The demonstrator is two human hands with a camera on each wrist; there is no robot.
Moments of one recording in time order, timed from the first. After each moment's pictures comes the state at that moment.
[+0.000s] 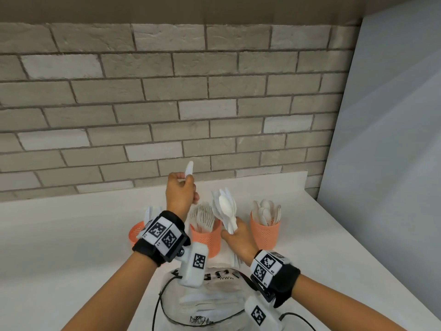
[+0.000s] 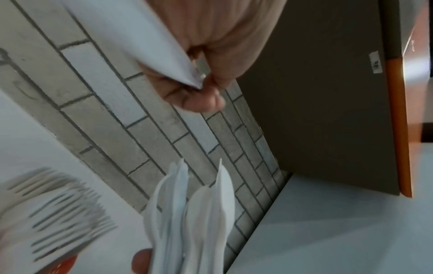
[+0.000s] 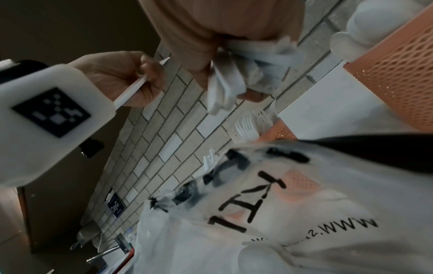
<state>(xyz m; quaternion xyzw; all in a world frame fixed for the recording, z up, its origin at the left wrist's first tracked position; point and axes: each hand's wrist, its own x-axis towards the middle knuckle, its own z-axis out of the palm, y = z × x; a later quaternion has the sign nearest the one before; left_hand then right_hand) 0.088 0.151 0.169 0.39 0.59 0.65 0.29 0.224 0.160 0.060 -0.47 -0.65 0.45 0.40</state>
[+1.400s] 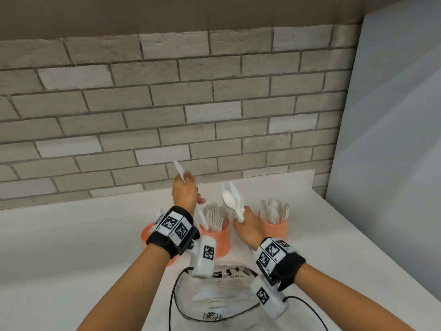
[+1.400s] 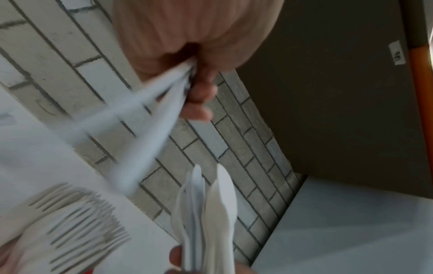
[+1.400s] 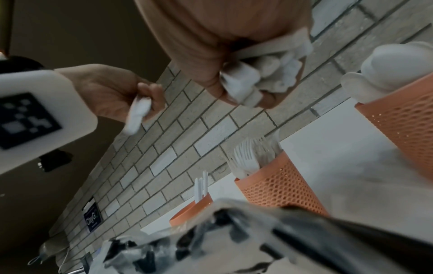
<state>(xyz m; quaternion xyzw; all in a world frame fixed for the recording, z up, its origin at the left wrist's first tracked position) 0.079 0.158 0.171 0.35 0.61 0.65 0.28 0.223 0.160 0.090 -0.56 -0.69 0.34 0.33</state>
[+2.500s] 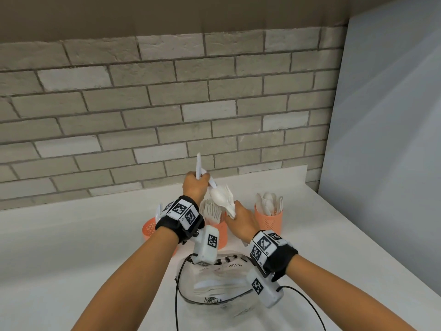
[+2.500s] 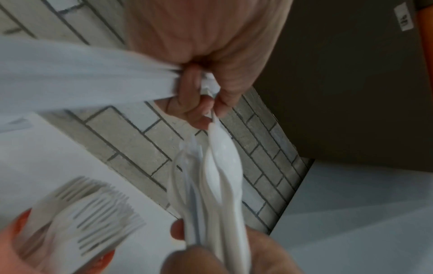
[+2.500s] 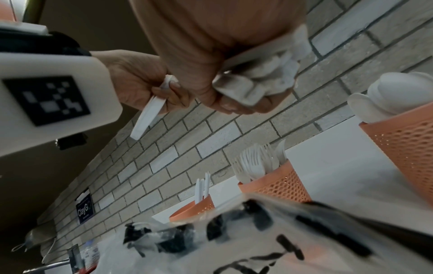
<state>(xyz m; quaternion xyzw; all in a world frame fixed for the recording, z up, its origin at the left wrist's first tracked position) 0.091 0.157 0.170 0.43 0.66 0.54 0.30 0.217 0.139 0.095 -0.55 -0.73 0.29 0.30</state>
